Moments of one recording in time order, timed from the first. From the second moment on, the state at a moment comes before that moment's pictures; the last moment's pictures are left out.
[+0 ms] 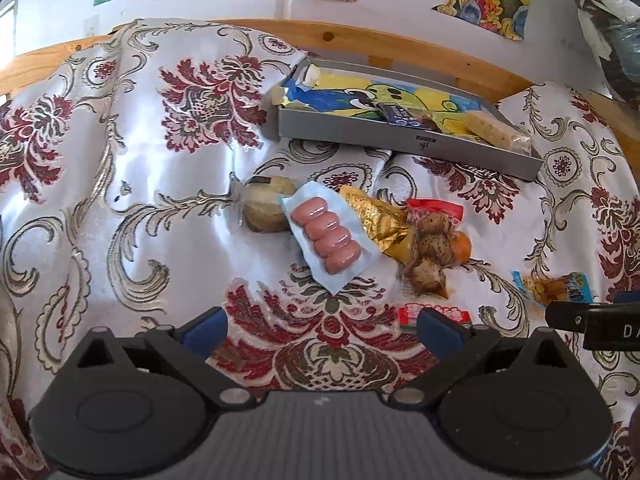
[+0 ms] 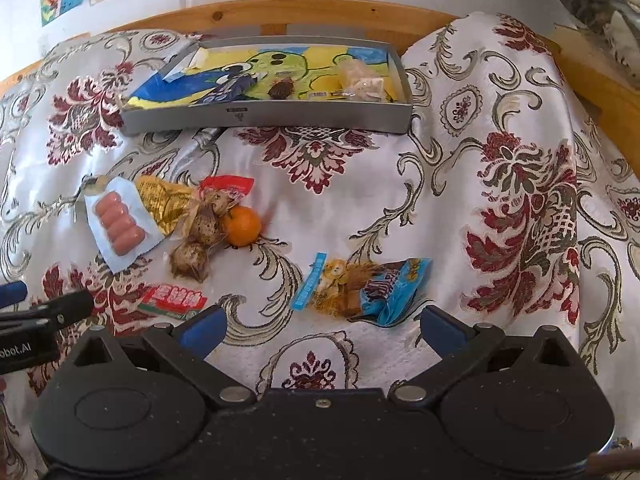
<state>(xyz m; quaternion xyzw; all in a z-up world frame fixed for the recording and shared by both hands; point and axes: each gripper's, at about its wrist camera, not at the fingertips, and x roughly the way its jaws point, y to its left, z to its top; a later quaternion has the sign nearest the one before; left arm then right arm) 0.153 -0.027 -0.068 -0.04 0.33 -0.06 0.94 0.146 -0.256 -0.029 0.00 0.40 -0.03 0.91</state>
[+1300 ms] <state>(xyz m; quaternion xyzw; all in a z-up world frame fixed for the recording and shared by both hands) 0.258 -0.102 -0.084 -0.04 0.39 -0.19 0.90 0.213 -0.335 -0.052 0.14 0.47 -0.01 0.87</state>
